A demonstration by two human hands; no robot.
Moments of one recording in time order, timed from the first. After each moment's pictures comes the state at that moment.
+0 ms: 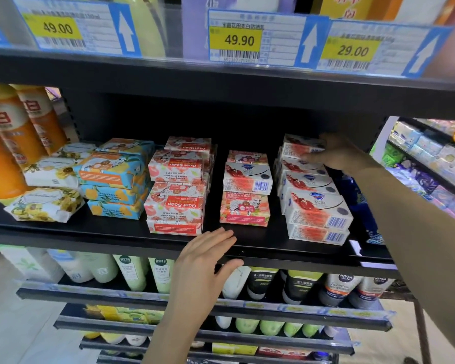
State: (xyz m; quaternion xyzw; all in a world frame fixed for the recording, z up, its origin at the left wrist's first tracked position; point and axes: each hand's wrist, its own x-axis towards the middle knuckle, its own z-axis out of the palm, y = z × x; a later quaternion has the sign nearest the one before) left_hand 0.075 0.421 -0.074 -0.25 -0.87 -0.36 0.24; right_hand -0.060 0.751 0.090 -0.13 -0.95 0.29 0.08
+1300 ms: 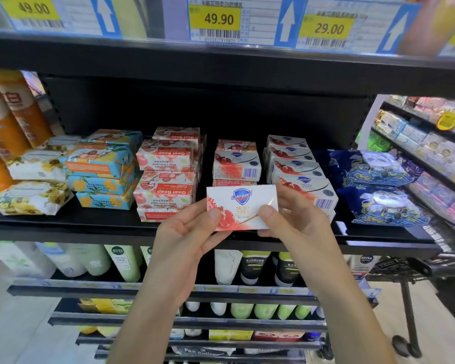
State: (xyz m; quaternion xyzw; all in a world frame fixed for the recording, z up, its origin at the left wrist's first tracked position) left_hand 0.112 0.420 0.008 -0.11 -0.54 -0.83 -0.08; right_hand 0.145 0.607 0.026 0.00 -0.72 0.68 0.14
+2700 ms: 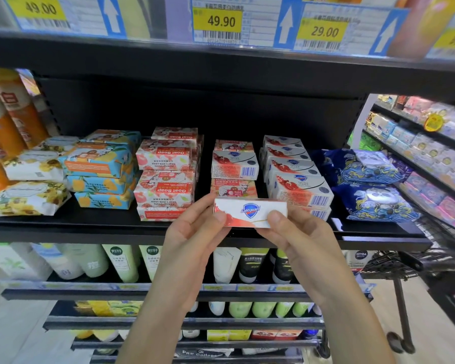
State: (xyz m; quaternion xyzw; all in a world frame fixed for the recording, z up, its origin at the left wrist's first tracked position) left_hand 0.119 0.424 0.005 -0.09 -0.52 -0.84 -0.09; right_hand 0.159 0.607 0.016 -0.04 -0.63 0.77 0.09
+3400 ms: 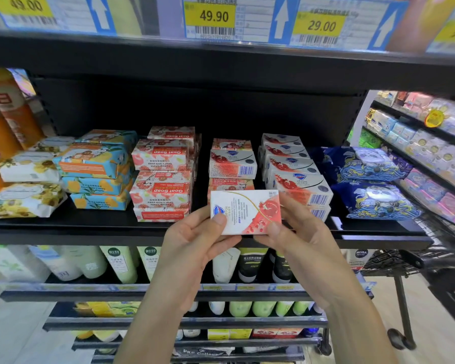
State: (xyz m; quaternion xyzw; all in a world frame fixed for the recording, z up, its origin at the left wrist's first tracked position) left_hand 0.118 0.426 0.002 -0.10 -0.55 -0.82 -0.12; right_hand 0.158 0.615 0.006 0.02 -0.63 0.77 0.09
